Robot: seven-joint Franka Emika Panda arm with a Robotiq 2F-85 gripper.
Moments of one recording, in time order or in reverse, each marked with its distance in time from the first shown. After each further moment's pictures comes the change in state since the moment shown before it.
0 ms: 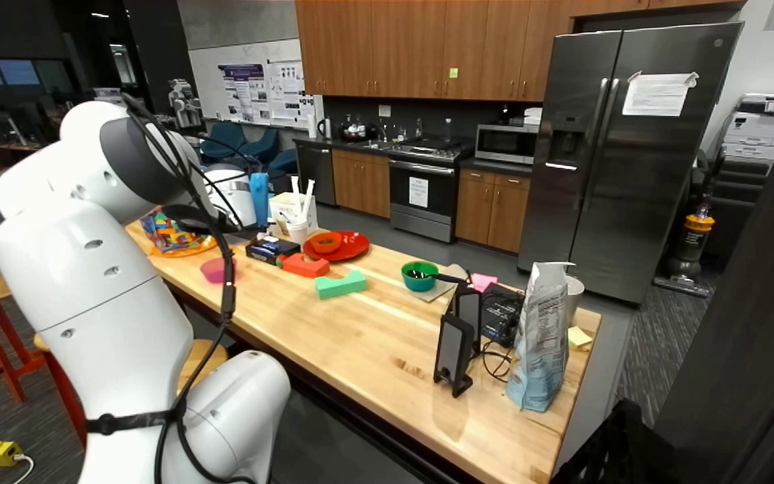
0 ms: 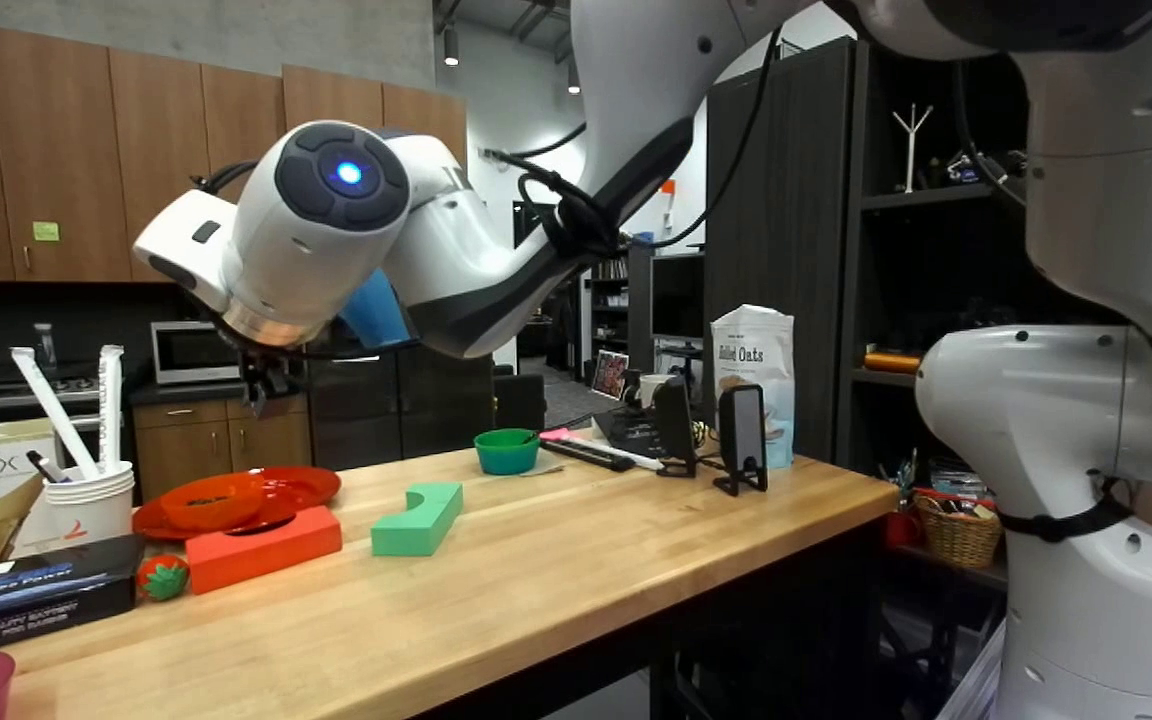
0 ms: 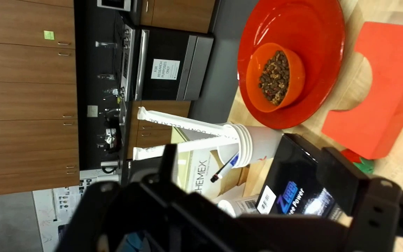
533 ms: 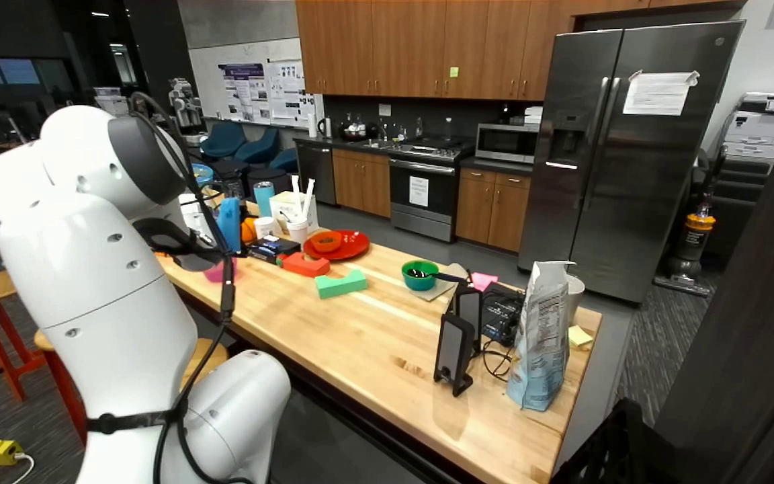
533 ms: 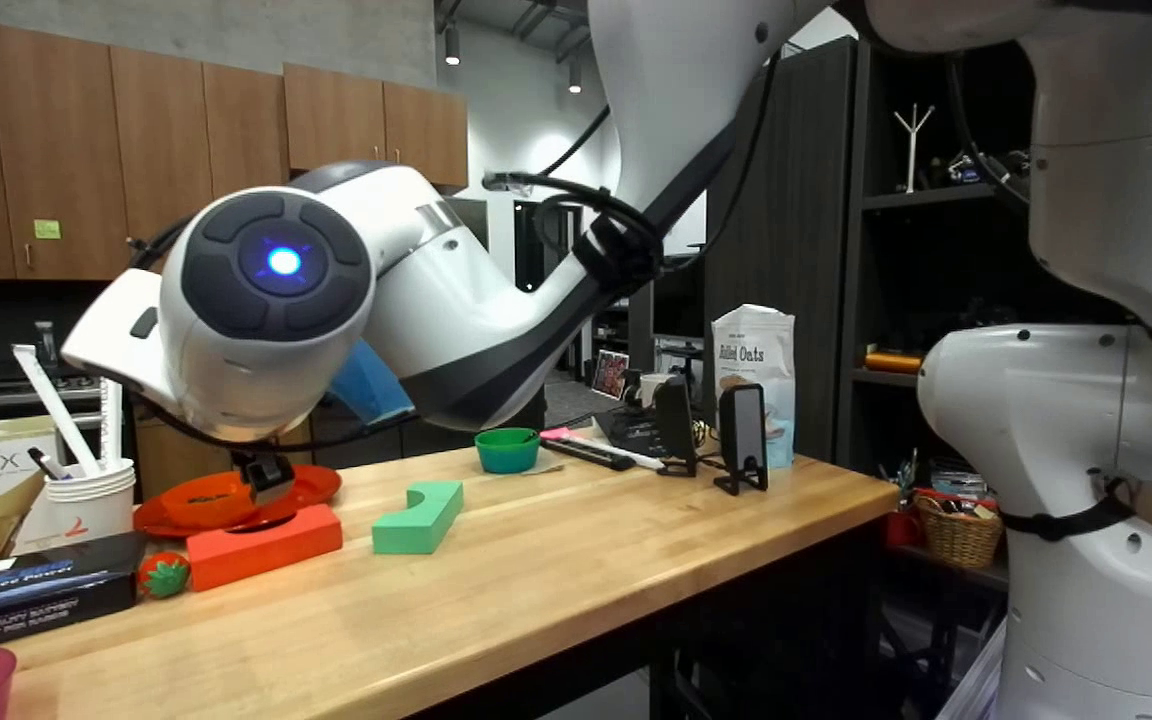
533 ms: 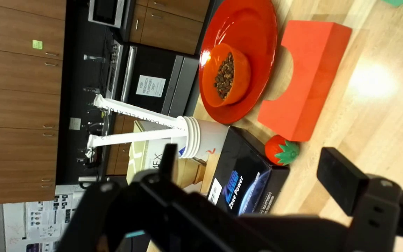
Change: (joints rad) arm -0.031 -0.069 0.258 -0.095 -0.062 -0.308 0.052
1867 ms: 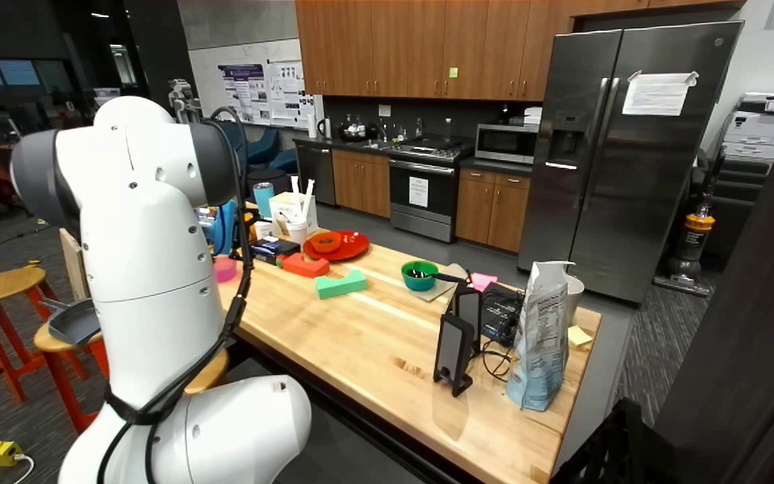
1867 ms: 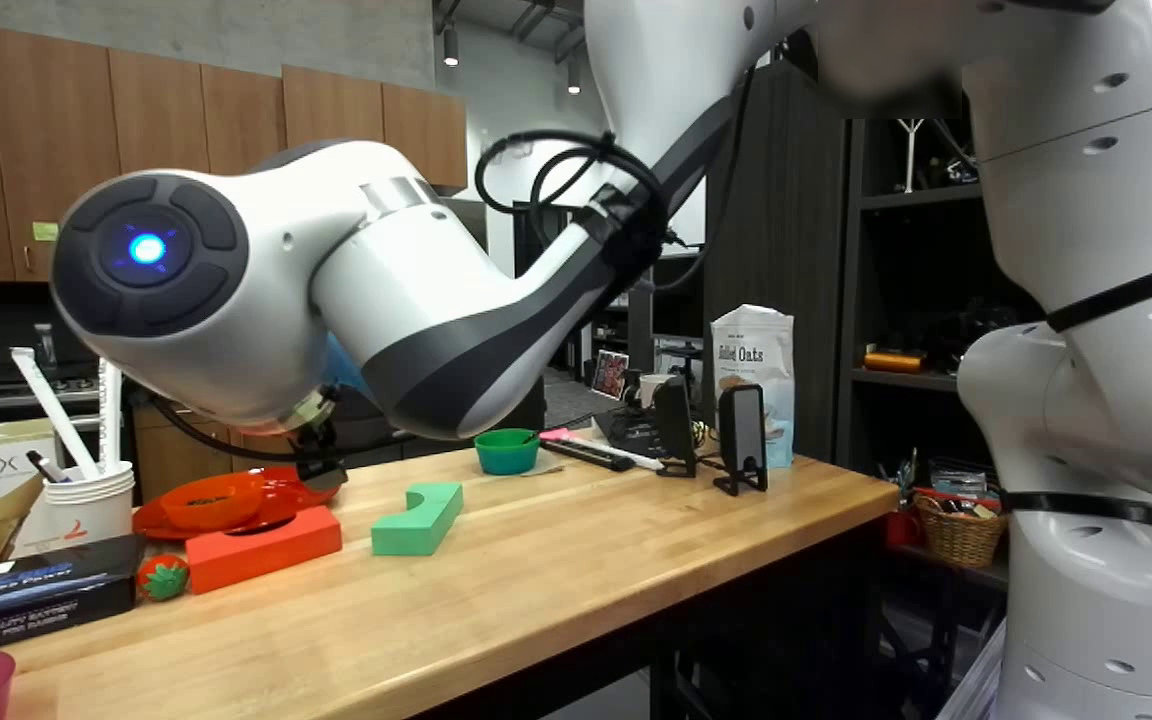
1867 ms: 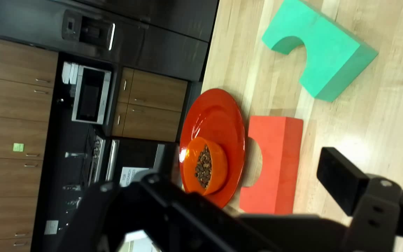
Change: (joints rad) arm -0.787 -0.087 0.943 0.020 0.063 -0.543 -0.041
